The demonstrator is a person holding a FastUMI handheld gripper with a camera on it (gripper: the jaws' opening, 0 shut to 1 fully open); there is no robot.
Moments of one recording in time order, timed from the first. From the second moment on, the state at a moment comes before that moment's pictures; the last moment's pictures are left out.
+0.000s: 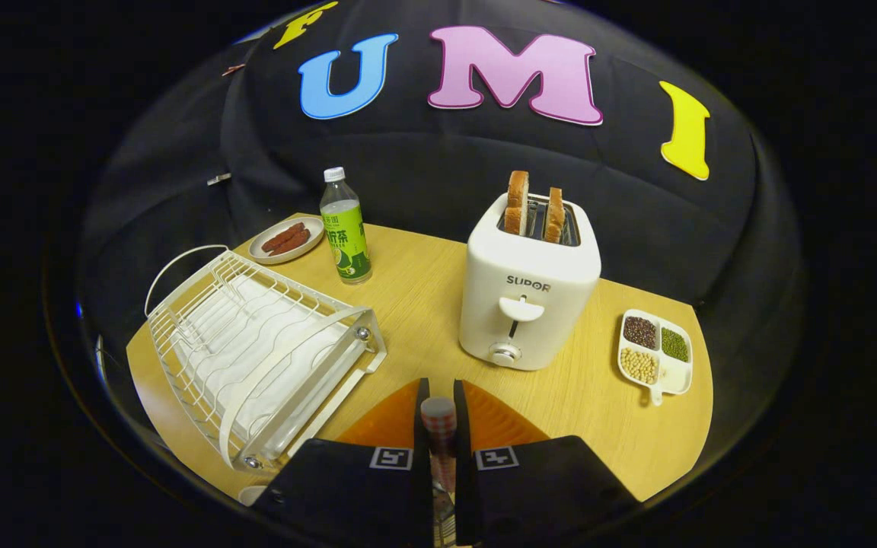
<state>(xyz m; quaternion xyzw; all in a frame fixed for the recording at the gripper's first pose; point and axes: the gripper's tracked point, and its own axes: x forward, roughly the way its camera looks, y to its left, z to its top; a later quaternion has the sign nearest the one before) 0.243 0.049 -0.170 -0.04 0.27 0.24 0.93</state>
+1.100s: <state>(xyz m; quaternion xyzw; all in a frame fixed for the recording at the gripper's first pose) 0.111 0.072 -0.070 0.04 0.26 0.35 0.90</state>
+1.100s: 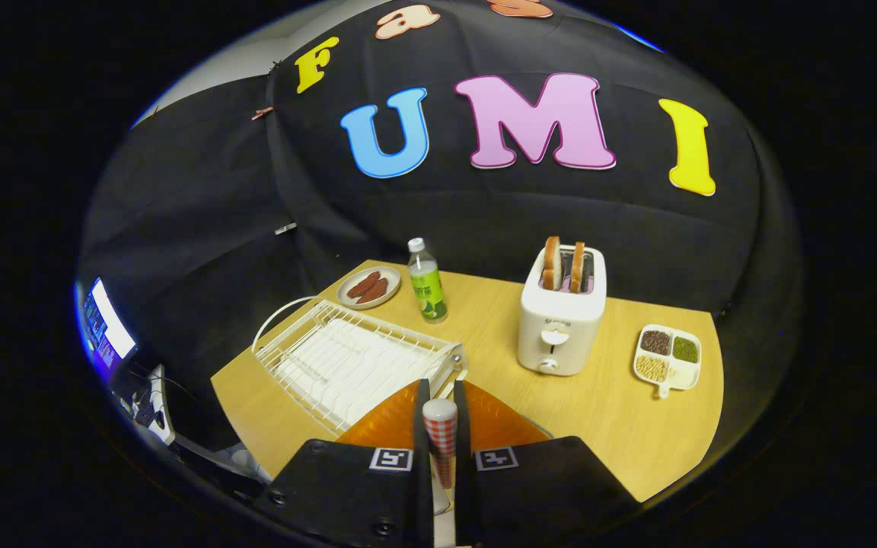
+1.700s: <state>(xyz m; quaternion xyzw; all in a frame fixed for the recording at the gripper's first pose) 0.052 0.086 -0.203 0.04 0.40 0.34 0.85</state>
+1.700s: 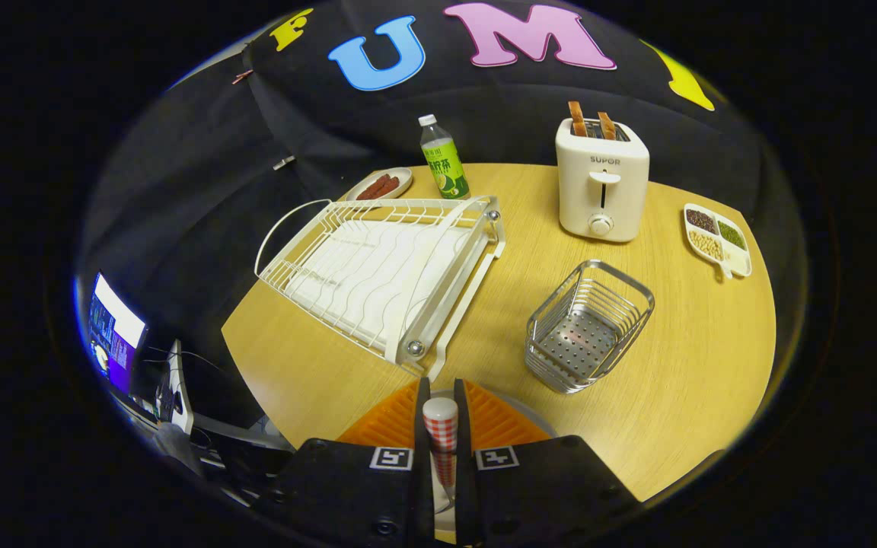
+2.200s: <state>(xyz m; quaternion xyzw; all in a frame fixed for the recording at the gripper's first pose) 0.056 0.083 -0.217 0.03 0.41 0.32 0.85</state>
